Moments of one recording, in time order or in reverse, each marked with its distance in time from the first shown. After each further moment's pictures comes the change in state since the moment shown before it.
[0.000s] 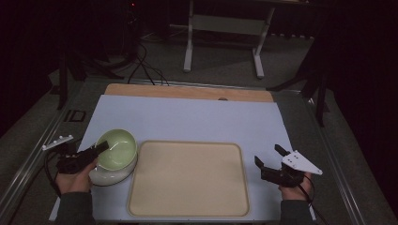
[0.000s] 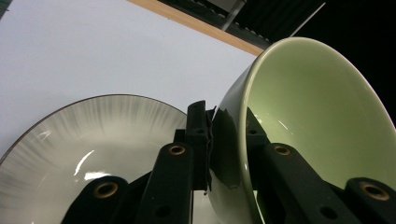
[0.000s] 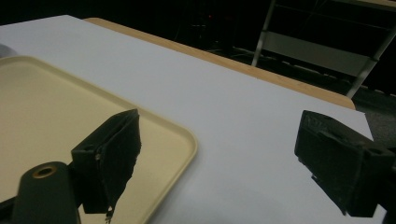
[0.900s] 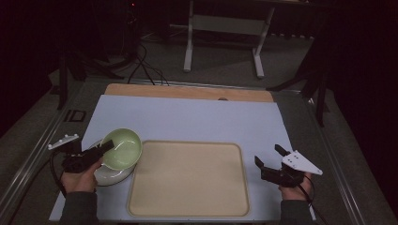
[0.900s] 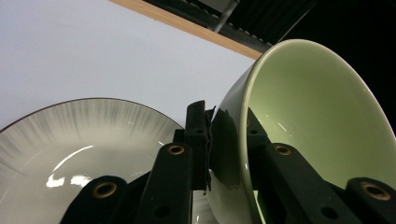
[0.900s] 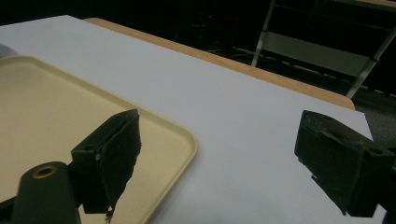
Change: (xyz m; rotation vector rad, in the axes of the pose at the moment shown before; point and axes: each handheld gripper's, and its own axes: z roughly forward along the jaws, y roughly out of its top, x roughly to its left) left arm -0.013 -0.001 0.005 -0.005 -0.021 0.011; right arm 0.000 0.000 0.000 -0.001 0.000 -0.001
